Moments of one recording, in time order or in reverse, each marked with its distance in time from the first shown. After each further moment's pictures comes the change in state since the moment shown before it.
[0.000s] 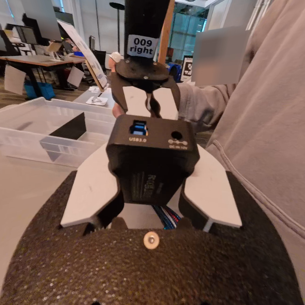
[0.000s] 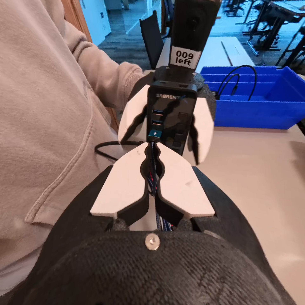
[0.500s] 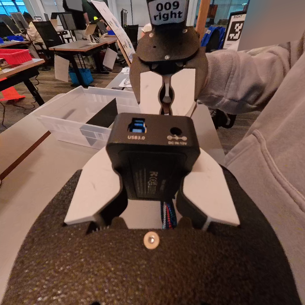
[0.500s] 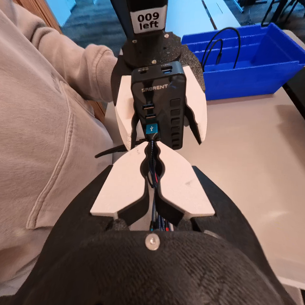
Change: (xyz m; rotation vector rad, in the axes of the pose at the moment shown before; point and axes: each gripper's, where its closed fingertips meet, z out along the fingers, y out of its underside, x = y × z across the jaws) left arm -0.027 0.013 0.000 -0.153 -0.200 0.096; right arm 0.017 0.014 -0.007 -0.134 0.122 0.110
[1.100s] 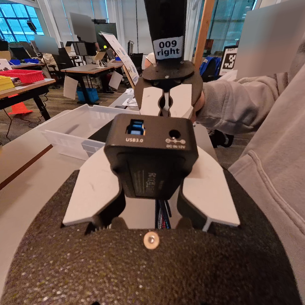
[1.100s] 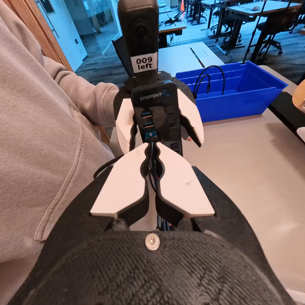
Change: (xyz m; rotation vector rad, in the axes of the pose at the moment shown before) left arm 0.001 -0.022 0.004 0.123 -0.018 -0.030; right arm -0.001 -0.020 -0.015 0.201 0.005 0.042
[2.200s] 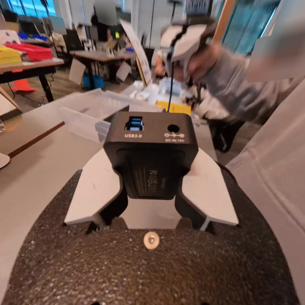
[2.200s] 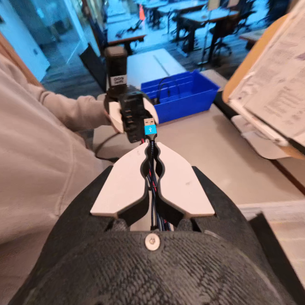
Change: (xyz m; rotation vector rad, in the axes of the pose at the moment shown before) left arm -0.027 0.004 -0.044 -0.020 -0.064 -0.124; right arm 0.035 -0.037 -0.095 0.019 0.206 0.061
